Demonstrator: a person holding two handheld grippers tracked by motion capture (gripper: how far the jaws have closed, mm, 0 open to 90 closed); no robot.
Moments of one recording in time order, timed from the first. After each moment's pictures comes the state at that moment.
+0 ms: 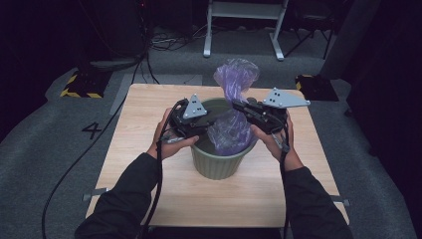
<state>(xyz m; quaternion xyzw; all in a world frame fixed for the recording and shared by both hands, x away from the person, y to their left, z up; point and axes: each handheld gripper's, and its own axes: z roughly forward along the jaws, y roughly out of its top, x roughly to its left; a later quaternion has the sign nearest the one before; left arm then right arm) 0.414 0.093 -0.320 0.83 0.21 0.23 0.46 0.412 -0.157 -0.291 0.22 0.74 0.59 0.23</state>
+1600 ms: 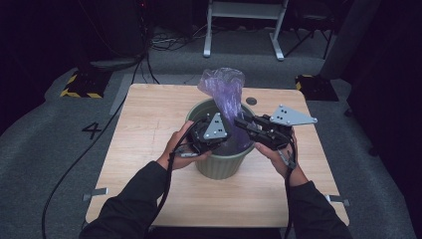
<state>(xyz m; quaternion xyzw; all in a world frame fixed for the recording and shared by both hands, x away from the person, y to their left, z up) 0.383 0.054 -0.327 0.88 0.12 0.21 0.42 0.385 -0.172 -0.313 0.22 0.74 0.61 0.20</state>
